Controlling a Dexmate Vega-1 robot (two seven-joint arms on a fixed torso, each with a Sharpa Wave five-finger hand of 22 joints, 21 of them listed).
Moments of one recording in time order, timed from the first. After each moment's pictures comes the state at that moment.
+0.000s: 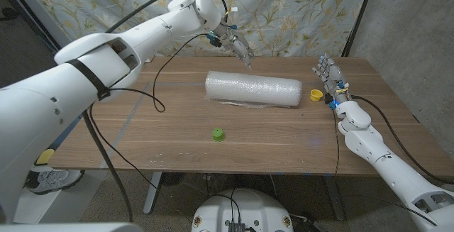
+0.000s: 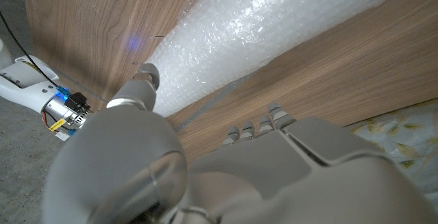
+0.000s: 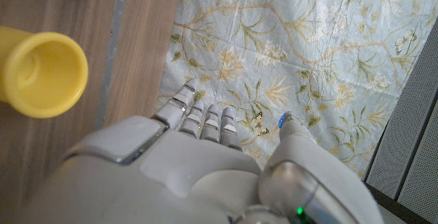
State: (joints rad) left arm -0.23 0.30 1.08 -0.93 0.16 0.00 -0.99; left_hand 0.81 -0.07 0.53 -0.17 0.18 -0.17 0.18 0.18 0.17 -0.18 0.19 0.20 0.21 -0.17 0.21 0.18 0.18 -0.06 0.14 0.18 0.17; right arm -0.87 -0.55 -0.26 -1.29 0.66 0.39 -0.04; right_hand 0.32 0.14 0.28 -0.05 0.18 0.12 0.03 0.19 0.19 0.06 0.05 0.18 0.19 0.02 0.04 0.20 0.21 0.28 -0.01 0.19 0.17
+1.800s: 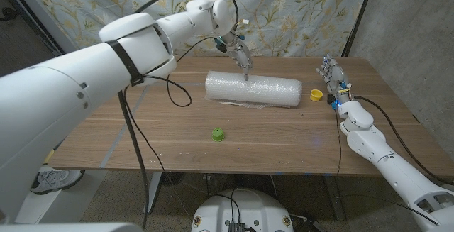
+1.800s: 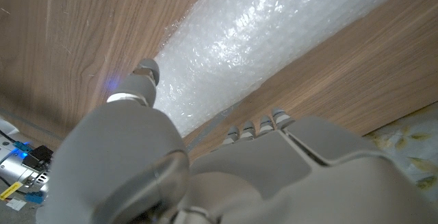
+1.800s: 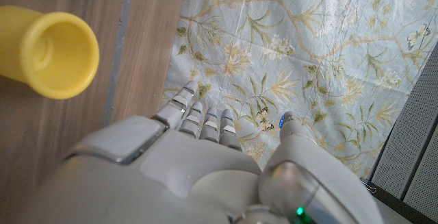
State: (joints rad) left arm -0.35 0.03 1.24 -0.42 0.24 -0.22 -0.94; left_hand 0.85 -0.06 0.50 -0.15 0.19 -0.17 0.18 0.18 0.17 -0.18 0.20 0.20 0.21 -0.18 0.21 0.18 0.18 -0.13 0.16 0.18 0.17; right arm -0.87 -0.56 -0.25 -1.27 0.66 0.37 -0.05; right_hand 0.31 0.14 0.28 -0.06 0.18 0.09 0.03 0.19 0.19 0.03 0.05 0.18 0.19 -0.01 0.04 0.20 0.21 0.25 -0.02 0.18 0.17
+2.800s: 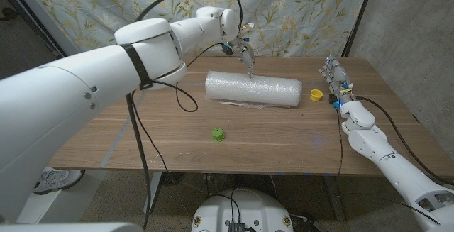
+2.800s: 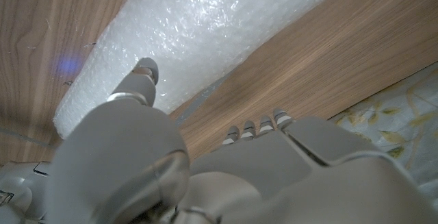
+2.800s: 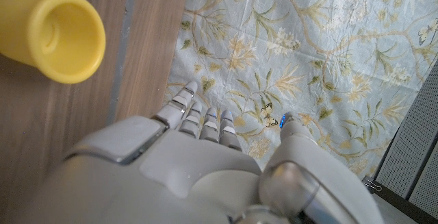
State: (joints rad) left arm -0.35 -0.03 1.34 -0.38 0.21 -0.14 -0.76; left_hand 0.85 -0.06 0.49 -0.15 0.19 -0.18 0.18 0.18 0.17 -0.18 0.21 0.20 0.21 -0.18 0.21 0.18 0.18 -0.15 0.17 0.18 0.17; right arm -0.87 -0.57 -0.25 -1.27 0.66 0.36 -0.06; right_hand 0.31 0.13 0.28 -0.06 0.18 0.08 0.03 0.19 0.19 0.02 0.05 0.18 0.19 -0.02 0.05 0.20 0.21 0.24 -0.01 0.18 0.17
